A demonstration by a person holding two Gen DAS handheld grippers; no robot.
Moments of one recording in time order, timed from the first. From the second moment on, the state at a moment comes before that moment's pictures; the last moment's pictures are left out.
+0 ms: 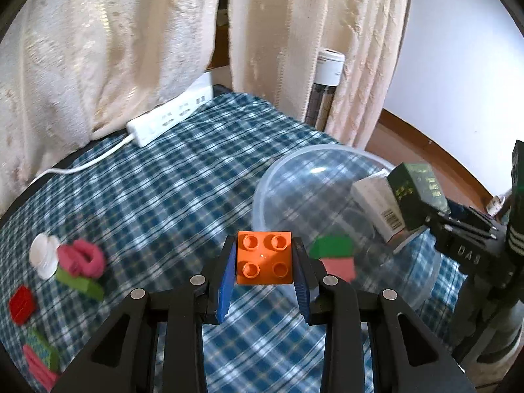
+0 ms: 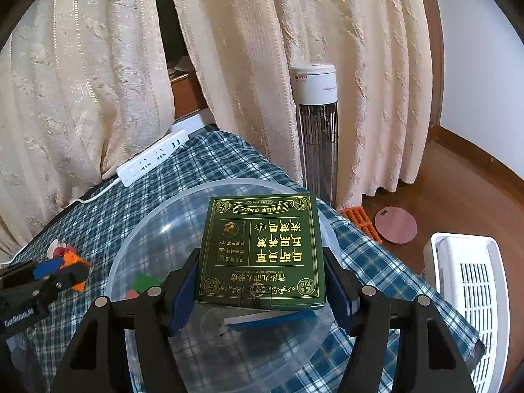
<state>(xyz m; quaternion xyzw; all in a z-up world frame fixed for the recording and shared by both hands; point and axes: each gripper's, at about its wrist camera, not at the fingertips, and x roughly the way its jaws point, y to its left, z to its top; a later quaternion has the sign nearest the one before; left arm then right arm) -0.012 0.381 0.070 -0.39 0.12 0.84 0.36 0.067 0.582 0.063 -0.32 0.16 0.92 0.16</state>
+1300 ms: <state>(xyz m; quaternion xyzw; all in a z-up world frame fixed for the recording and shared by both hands) -0.024 0.364 0.059 -0.41 0.07 0.84 0.34 0.065 0.583 0.064 -0.32 0.18 0.92 0.16</state>
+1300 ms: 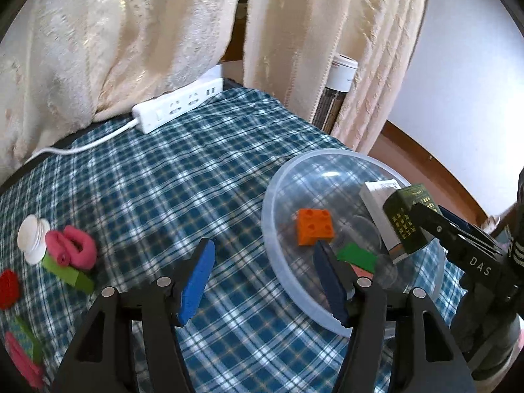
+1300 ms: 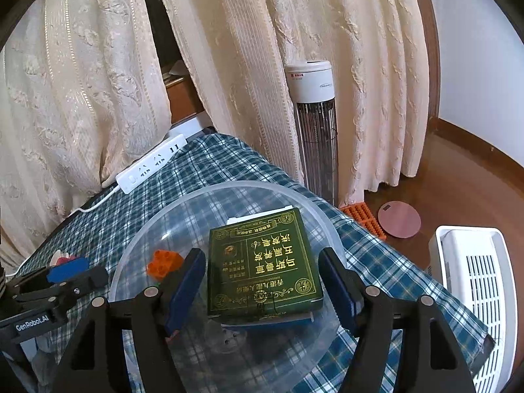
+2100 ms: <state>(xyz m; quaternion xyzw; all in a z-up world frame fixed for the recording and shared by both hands) -0.007 0.295 0.074 -0.39 0.06 0.87 0.30 0.070 0.535 0.092 -0.28 0.16 0.93 0.15</state>
